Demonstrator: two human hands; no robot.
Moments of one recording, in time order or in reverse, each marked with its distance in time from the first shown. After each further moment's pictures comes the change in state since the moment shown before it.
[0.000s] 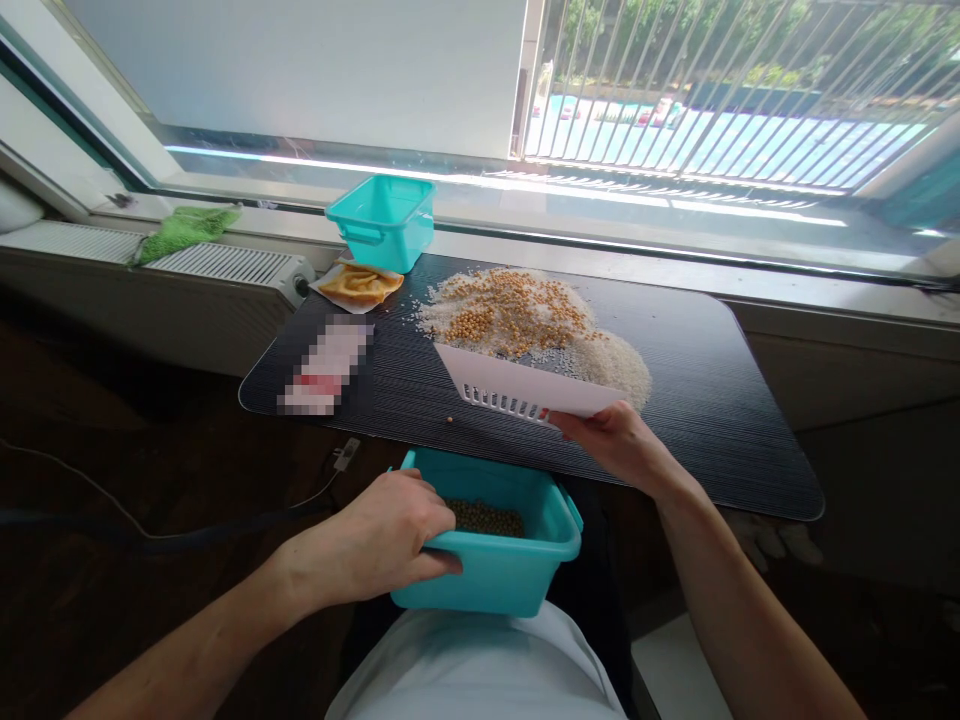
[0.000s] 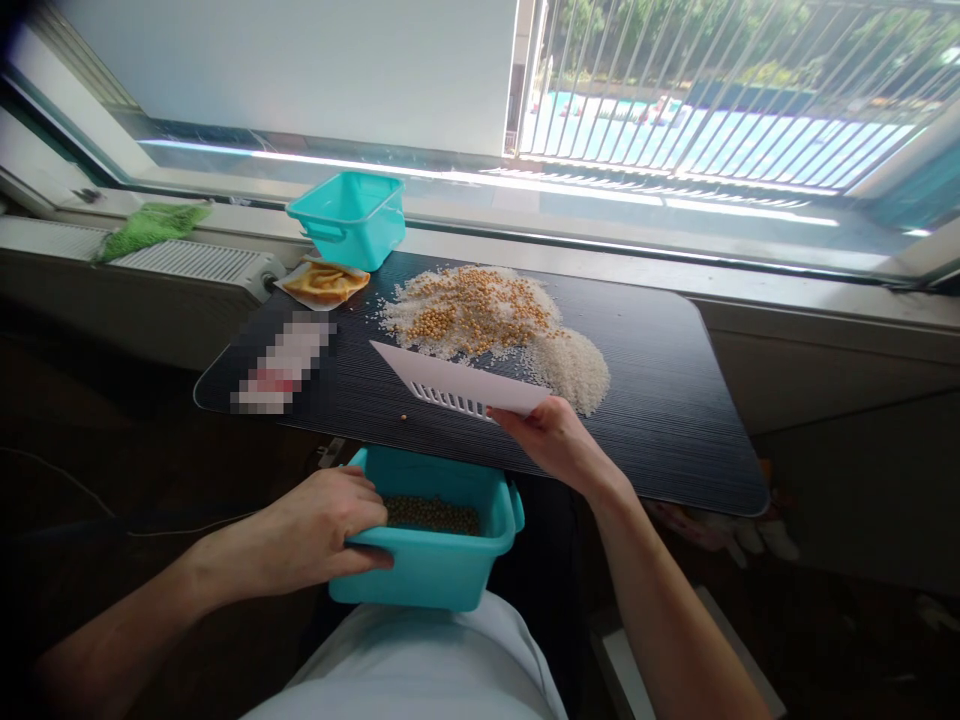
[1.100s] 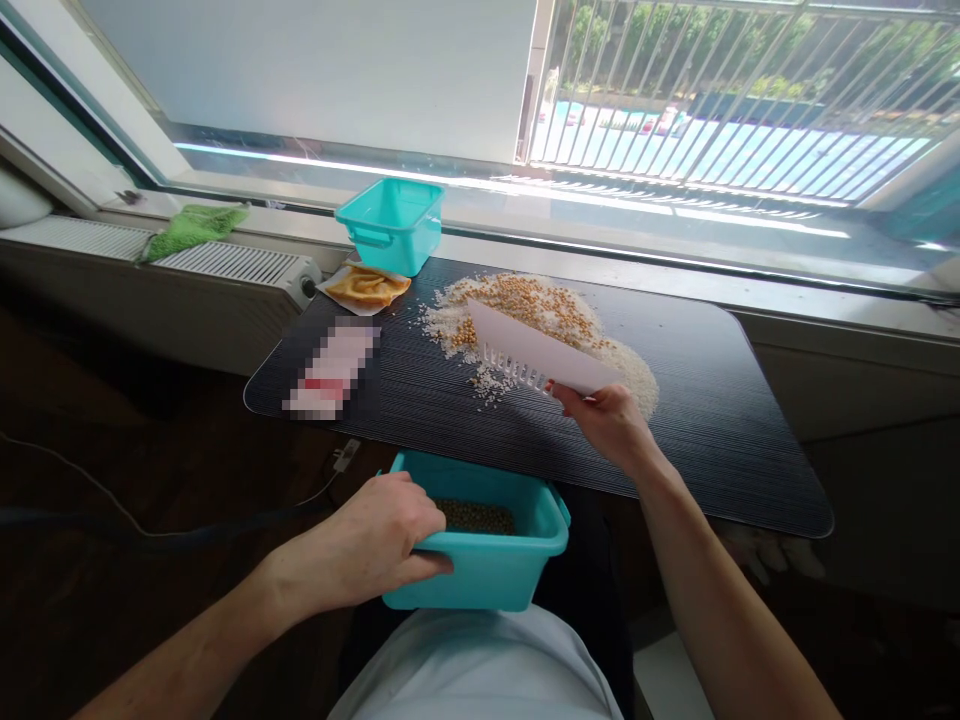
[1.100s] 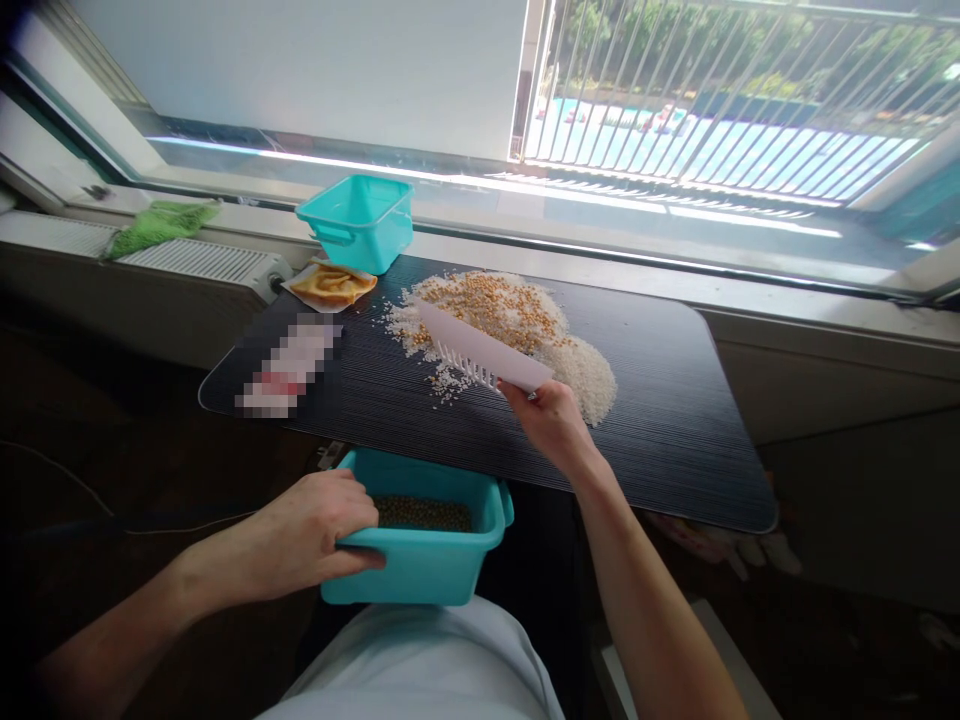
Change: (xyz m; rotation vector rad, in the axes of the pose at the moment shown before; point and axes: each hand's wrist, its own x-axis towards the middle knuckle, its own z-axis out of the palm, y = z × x) left_hand -0.011 -0.009 0.002 0.018 0.040 -0.073; right_hand 0.030 0.015 0.003 -0.177 0.245 0.076
